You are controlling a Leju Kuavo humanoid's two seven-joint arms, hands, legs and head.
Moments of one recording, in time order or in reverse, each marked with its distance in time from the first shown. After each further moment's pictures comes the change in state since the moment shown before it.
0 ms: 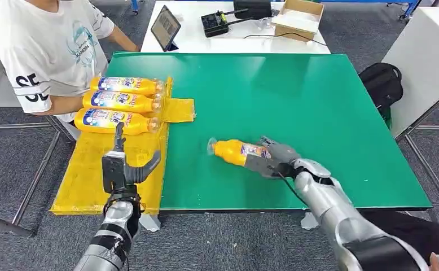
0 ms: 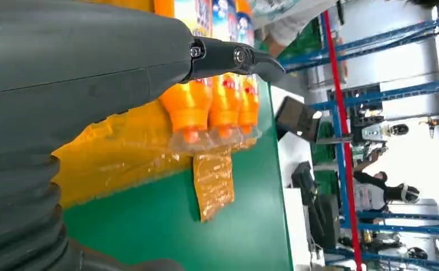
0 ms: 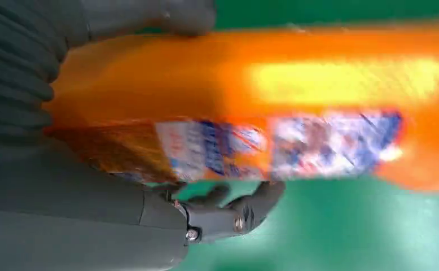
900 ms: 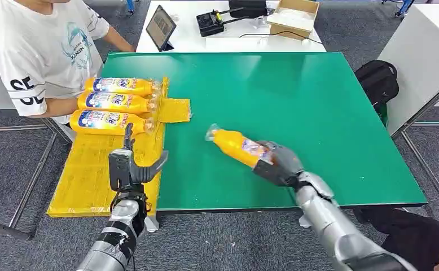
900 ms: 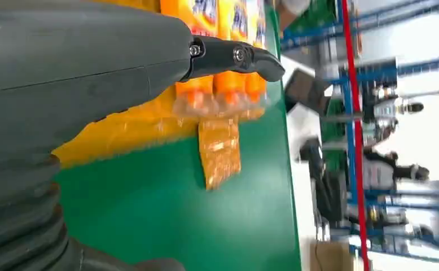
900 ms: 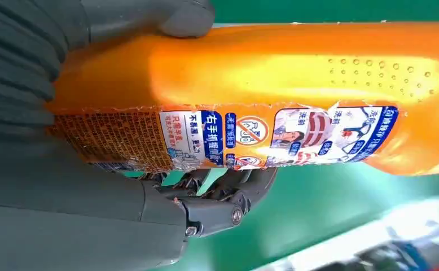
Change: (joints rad) left arm -0.020 -0.019 -0.004 0.063 0.022 -0.020 0.000; right arm 0.133 0.066 -0.039 -0.086 -0.247 -0.274 -0.226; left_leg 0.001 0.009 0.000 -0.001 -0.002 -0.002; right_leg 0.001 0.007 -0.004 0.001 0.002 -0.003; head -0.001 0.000
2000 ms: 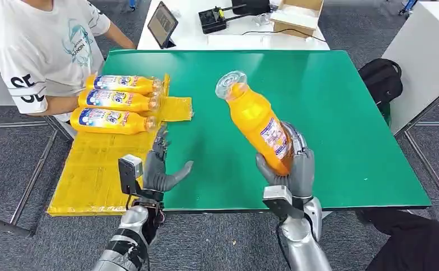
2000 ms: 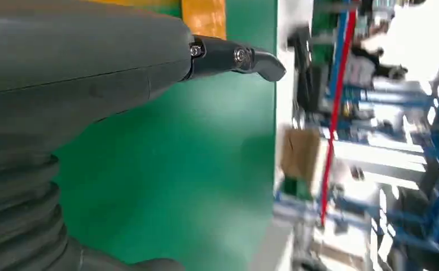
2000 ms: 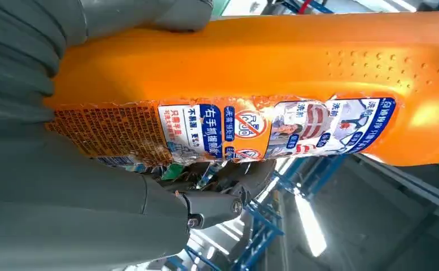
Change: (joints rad) left arm 0.066 -0.072 -0.031 -0.089 0.070 -0.443 0.029; right arm 0.435 0.234 -0.204 -0.835 -0.100 -0.353 -0.238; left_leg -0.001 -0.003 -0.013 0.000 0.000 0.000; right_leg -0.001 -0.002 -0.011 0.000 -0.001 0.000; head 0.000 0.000
